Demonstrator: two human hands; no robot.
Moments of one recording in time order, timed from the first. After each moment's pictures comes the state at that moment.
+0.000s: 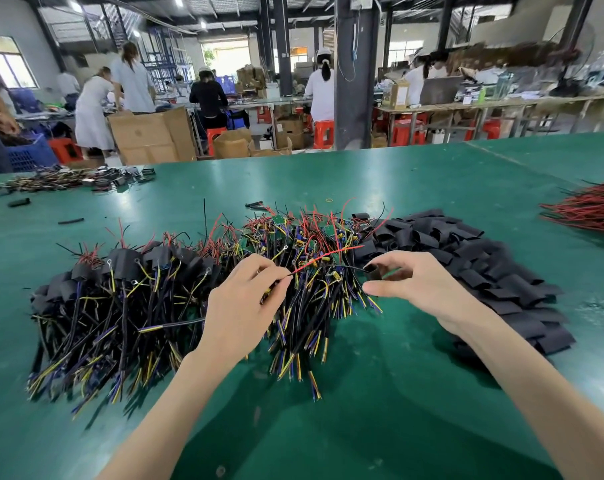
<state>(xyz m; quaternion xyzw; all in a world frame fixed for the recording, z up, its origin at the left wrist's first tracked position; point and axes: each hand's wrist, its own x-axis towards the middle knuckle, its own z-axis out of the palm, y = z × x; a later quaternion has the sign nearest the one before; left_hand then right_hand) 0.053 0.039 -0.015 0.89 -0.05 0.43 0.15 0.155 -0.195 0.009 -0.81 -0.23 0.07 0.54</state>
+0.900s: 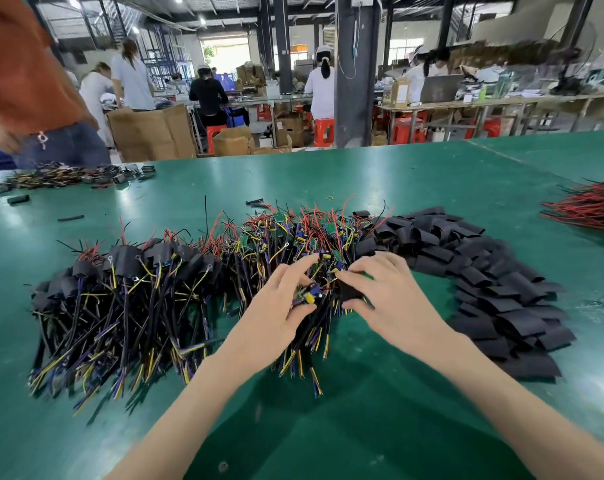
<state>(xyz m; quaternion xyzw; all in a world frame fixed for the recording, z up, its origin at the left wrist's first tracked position) 0.055 0.019 -0.024 0.92 -0.11 0.22 0.31 0.134 -0.170 -0.013 -0.84 -0.44 -0.28 0.15</state>
